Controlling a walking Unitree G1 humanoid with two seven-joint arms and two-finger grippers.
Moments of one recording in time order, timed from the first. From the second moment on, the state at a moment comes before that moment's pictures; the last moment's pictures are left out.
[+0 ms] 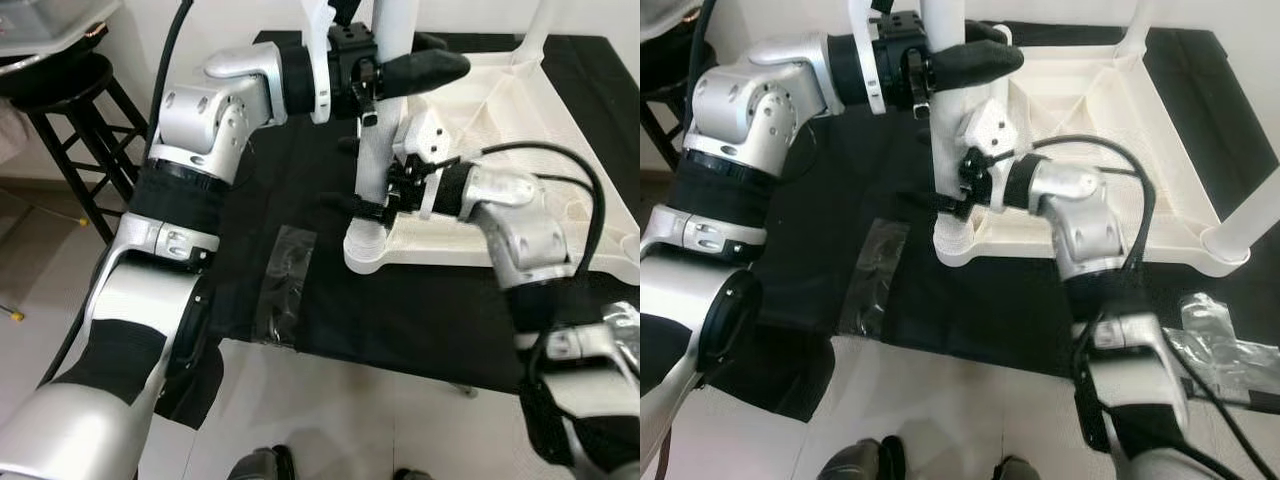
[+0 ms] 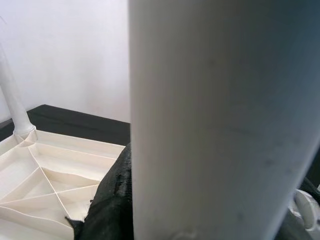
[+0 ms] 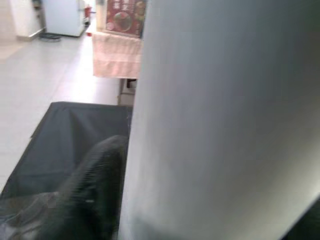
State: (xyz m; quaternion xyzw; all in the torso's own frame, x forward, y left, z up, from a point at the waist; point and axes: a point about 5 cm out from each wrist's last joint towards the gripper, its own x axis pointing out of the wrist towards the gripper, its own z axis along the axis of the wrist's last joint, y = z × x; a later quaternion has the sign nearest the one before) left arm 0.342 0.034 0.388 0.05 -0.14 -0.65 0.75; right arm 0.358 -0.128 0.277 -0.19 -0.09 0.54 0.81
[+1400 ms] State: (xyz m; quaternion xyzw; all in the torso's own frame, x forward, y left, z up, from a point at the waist) left arm 0.295 0.236 0.296 0.01 0.01 -0.51 0.86; right arm 0.333 -0.062 0.219 -0.03 -0.10 0.16 0.98
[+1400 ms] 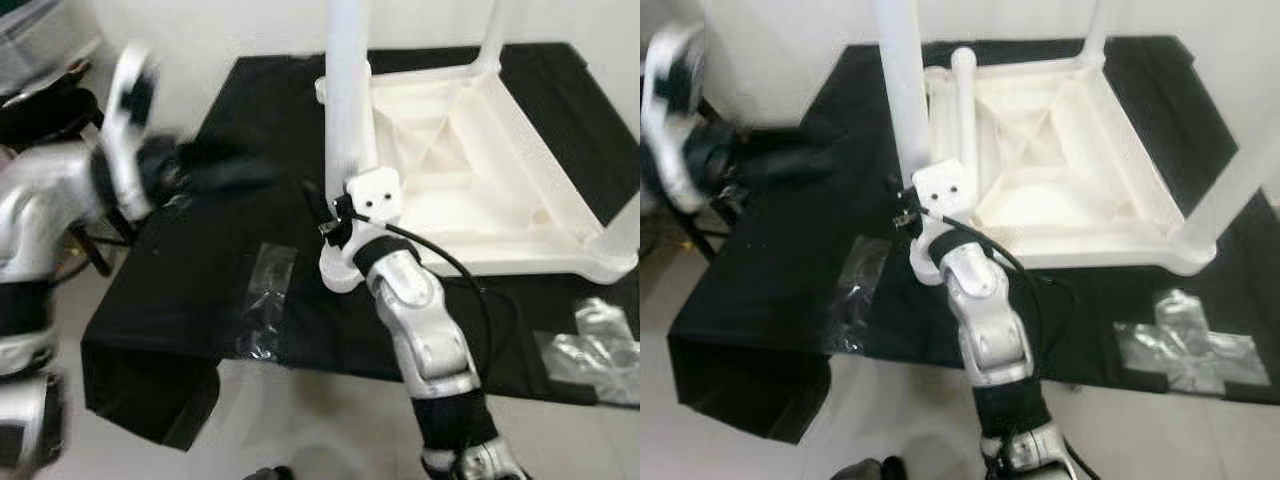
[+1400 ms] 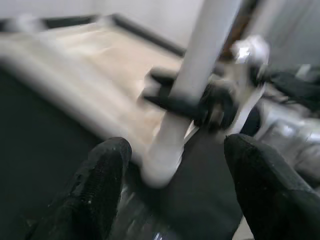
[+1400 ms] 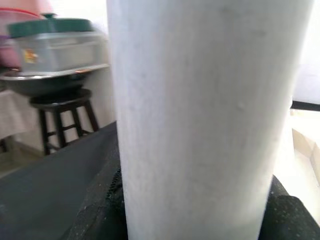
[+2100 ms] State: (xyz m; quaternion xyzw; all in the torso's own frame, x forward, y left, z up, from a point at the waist) left arm 0.247 0.160 0.170 -0.01 -0.02 -0.36 0.93; right arm 0.353 -0.120 0.244 -0.06 -0.09 0.43 0.90
